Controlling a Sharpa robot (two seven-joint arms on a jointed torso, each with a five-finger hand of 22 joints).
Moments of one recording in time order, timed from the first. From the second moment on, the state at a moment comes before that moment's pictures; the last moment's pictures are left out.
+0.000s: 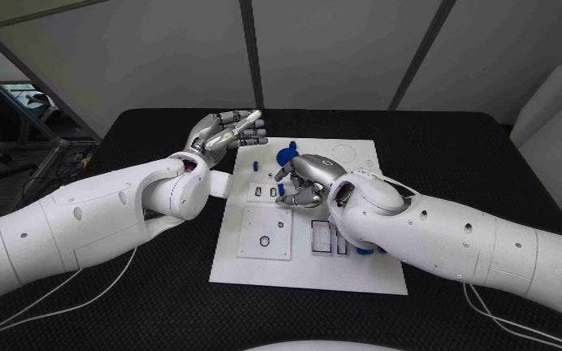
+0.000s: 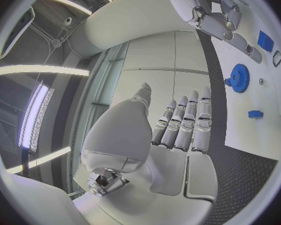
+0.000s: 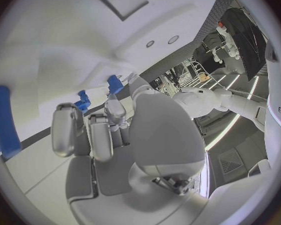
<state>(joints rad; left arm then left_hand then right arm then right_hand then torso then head) 1.08 -0.84 0.08 1.49 -0.08 -0.36 0.43 1.33 0.01 0.06 0.17 0.05 0.70 0.19 0.10 0.06 0.83 0.22 0.08 0.06 0.90 0.18 0.12 0.07 0.17 0.84 0.28 0.21 0.08 1.05 -0.52 0.03 1.45 -1.58 -0.34 -0.24 1.40 -0.14 0.12 0.22 0.13 0.87 0.18 0.08 0.07 1.26 0.09 1.19 1.14 1.47 0.01 1.52 1.31 0.05 1.39 0.13 1.43 1.31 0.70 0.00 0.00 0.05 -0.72</state>
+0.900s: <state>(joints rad) 1.11 -0.85 0.08 1.46 -0.60 -0.22 0.01 1.31 -0.01 -0.01 0.19 0.05 1.00 0.14 0.22 0.12 1.22 0.05 0.52 0.34 1.47 -0.02 1.31 1.20 0.11 1.42 0.07 1.09 0.87 1.17 -0.82 0.07 1.55 -1.08 -0.43 0.19 1.55 -0.11 0.25 0.23 0.28 0.98 0.19 0.11 0.07 1.07 0.11 0.33 0.33 1.11 0.05 0.44 0.46 0.17 0.80 0.15 0.70 0.54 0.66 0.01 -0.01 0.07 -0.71</state>
